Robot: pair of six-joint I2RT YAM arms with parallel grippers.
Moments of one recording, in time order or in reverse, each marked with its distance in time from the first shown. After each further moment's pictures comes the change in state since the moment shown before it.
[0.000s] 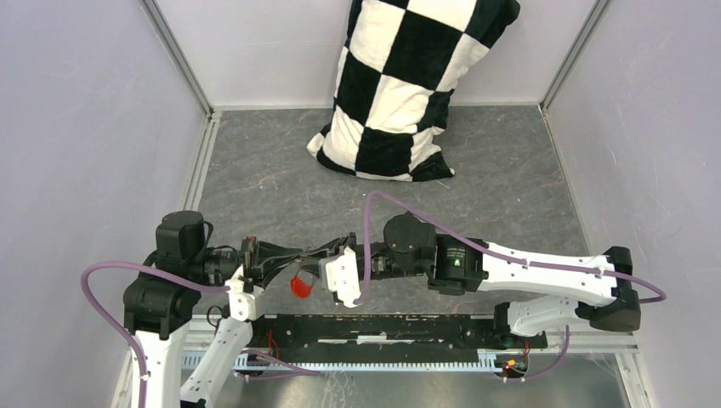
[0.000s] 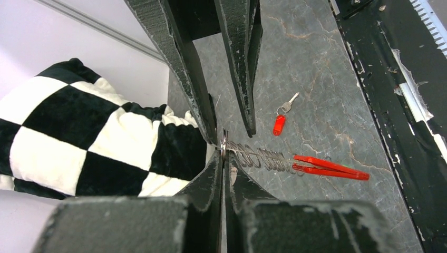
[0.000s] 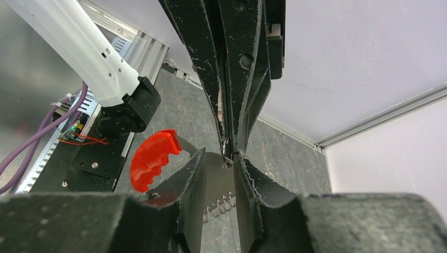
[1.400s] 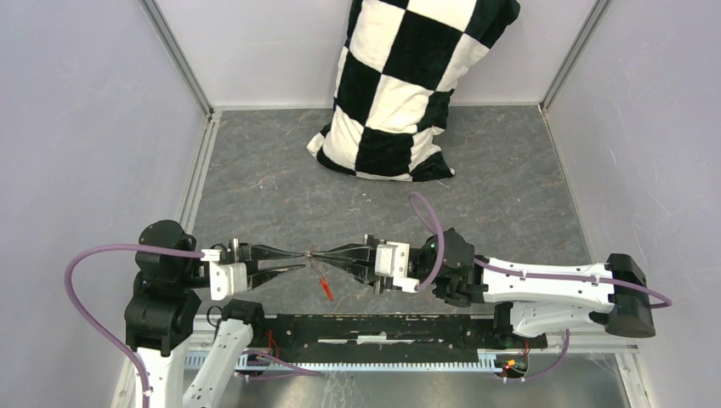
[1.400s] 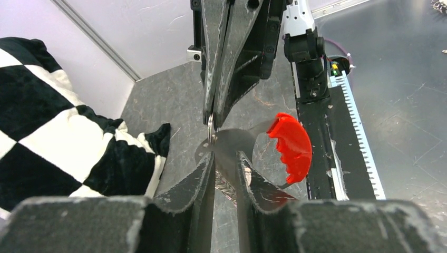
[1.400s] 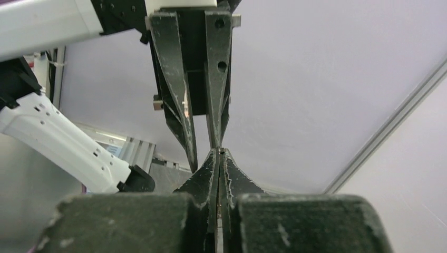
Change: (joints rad) left arm 0.000 -0.098 -0.066 0.417 0.109 -0.818; right arm -0.026 -0.110 -0.360 0.702 -0.013 0.247
